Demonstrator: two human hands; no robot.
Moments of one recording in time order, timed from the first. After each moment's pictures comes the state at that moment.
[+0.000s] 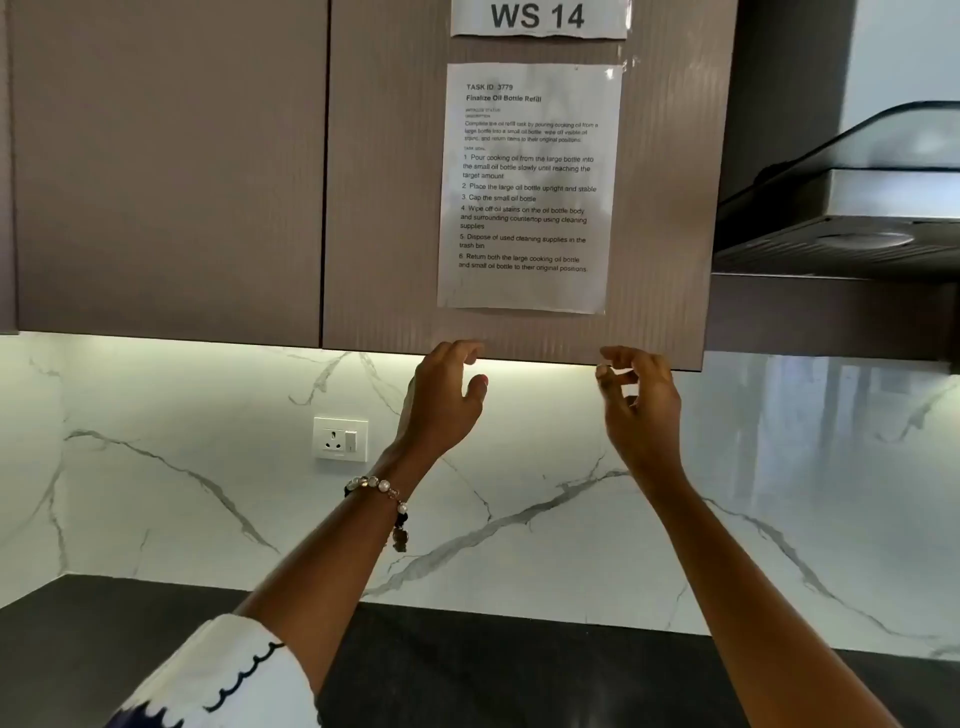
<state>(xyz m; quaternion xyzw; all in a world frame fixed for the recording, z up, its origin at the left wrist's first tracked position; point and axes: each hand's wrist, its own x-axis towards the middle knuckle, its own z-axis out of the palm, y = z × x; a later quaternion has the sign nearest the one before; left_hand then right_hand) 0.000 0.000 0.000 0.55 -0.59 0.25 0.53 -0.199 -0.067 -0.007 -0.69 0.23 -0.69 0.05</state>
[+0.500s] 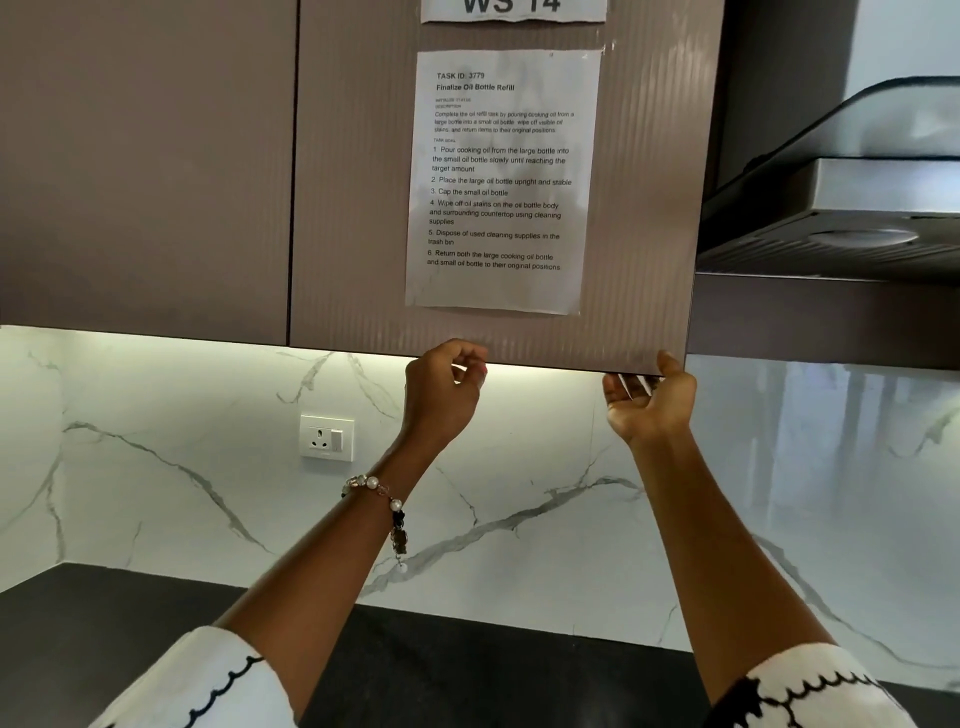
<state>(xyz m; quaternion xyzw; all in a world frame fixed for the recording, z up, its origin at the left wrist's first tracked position) -0.046 -0.024 0.014 0.54 -0.52 0.15 0.64 -0.230 -0.120 0.034 -0.23 0.07 -0.63 0.74</state>
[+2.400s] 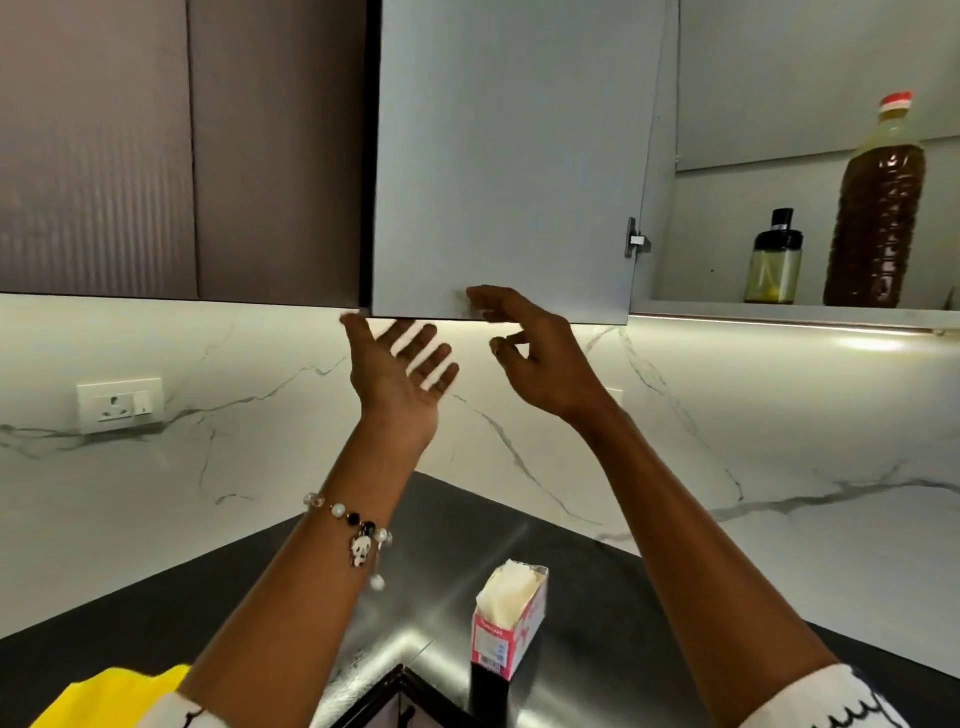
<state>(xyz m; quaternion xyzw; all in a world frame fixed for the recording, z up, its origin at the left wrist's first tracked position) 0.048 0.370 0.007 0.28 -0.14 -0.14 0.94 -0.008 0.235 0.020 -0.84 -0.15 -0.47 0.22</state>
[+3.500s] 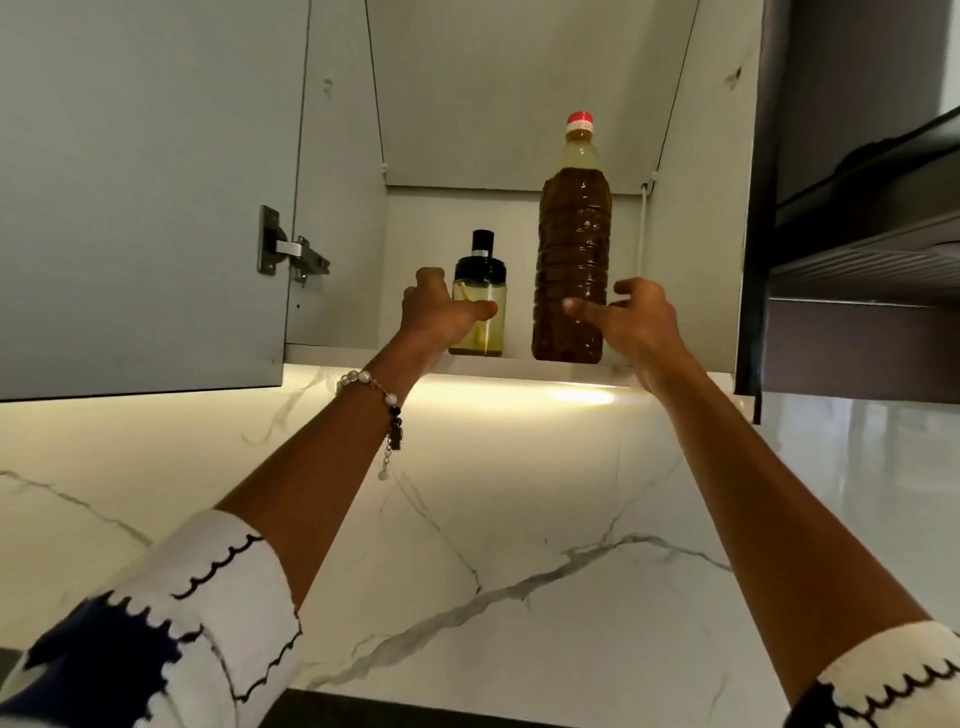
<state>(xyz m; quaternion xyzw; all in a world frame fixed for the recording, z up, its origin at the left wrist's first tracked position) 0.038 -0.119 0.127 0.59 -0.49 -0.01 0.64 -0.155 -0.176 0.126 -0.70 0.30 -0.59 0.27</state>
